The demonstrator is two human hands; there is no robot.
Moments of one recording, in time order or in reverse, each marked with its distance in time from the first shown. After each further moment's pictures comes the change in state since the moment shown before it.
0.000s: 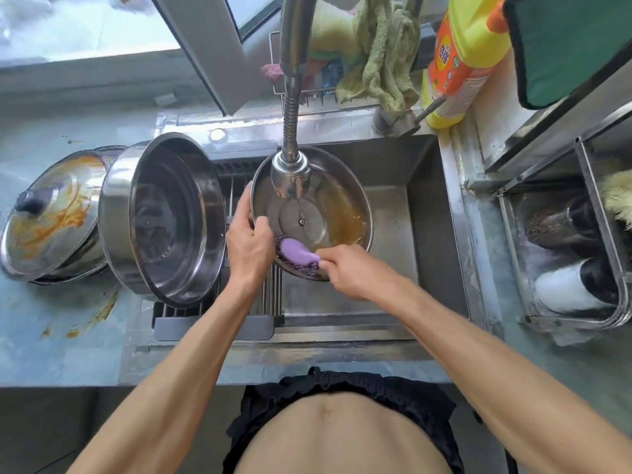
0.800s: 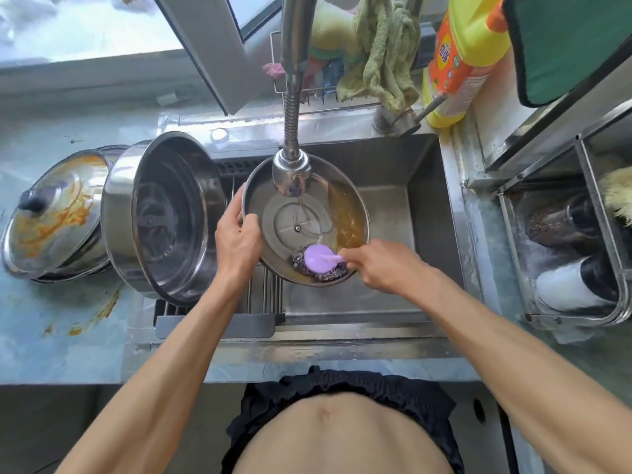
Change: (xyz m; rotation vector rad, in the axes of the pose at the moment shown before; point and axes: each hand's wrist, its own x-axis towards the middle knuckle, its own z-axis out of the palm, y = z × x) left_hand 0.011 -0.010 -0.012 -0.032 -0.030 -0.003; right_hand -0.005 0.036 -0.020 -0.402 -0.029 -0.097
